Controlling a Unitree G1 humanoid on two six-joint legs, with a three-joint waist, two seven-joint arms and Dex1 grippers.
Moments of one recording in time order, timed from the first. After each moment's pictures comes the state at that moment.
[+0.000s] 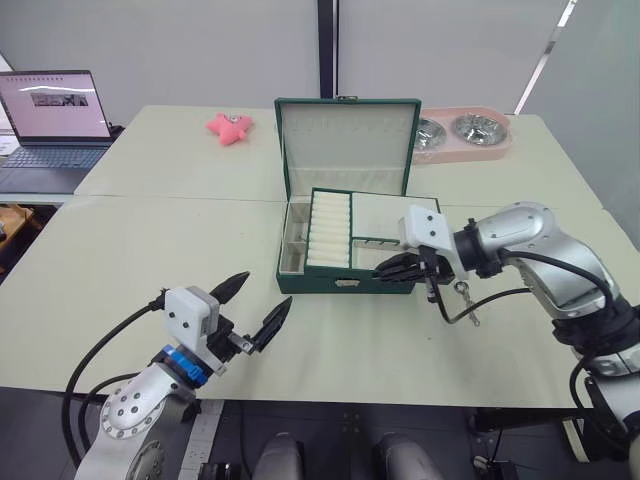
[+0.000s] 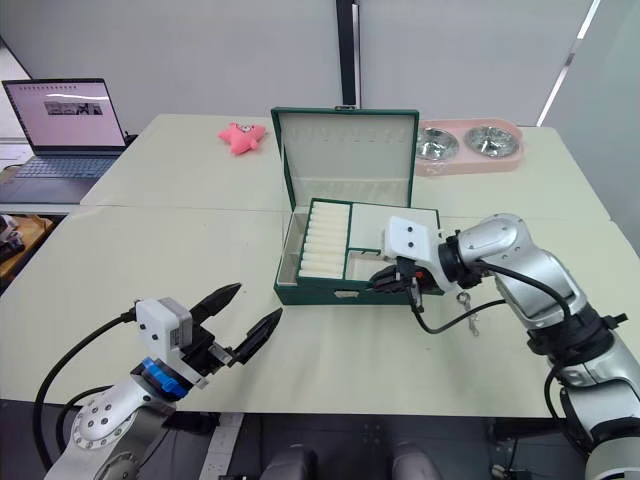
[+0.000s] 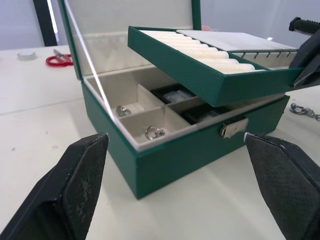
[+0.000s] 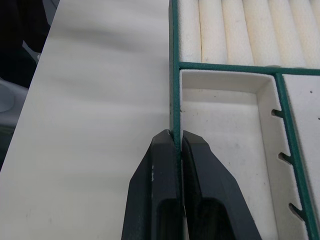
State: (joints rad) left arm 0.29 0.39 0.20 -0.63 -0.44 0.27 -0.52; right arm -0.84 -0.69 0.42 -0.15 0.22 0.64 1.22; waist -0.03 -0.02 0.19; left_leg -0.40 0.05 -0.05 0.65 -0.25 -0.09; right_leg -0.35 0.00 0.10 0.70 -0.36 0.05
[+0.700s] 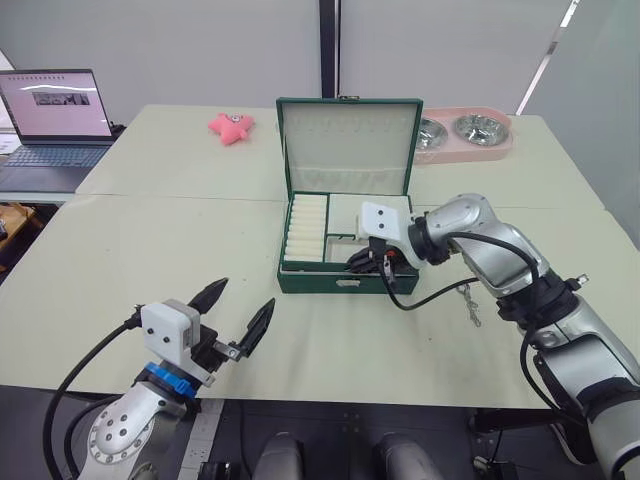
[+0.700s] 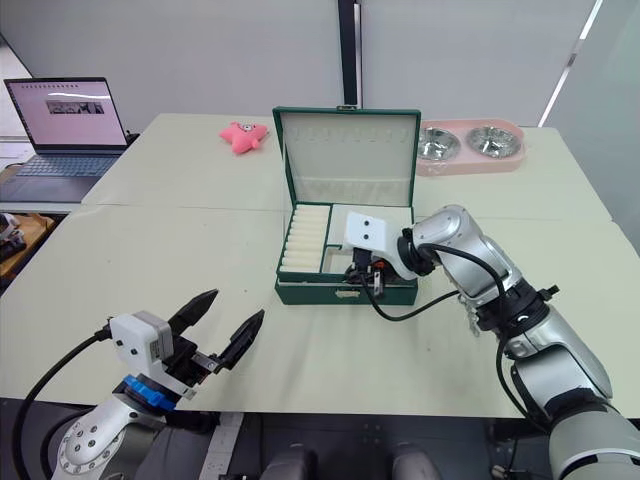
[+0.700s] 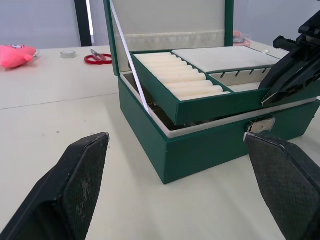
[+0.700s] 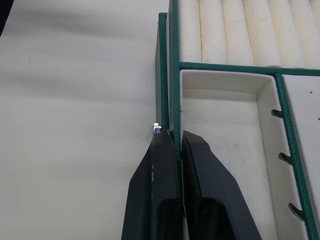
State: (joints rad) left arm 0.33 0.35 0.21 -0.65 -0.44 0.22 -0.46; right arm -0.96 -0.53 0.49 0.05 0.09 0.65 1.19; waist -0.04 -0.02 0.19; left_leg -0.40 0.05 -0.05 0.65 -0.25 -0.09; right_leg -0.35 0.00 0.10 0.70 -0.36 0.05
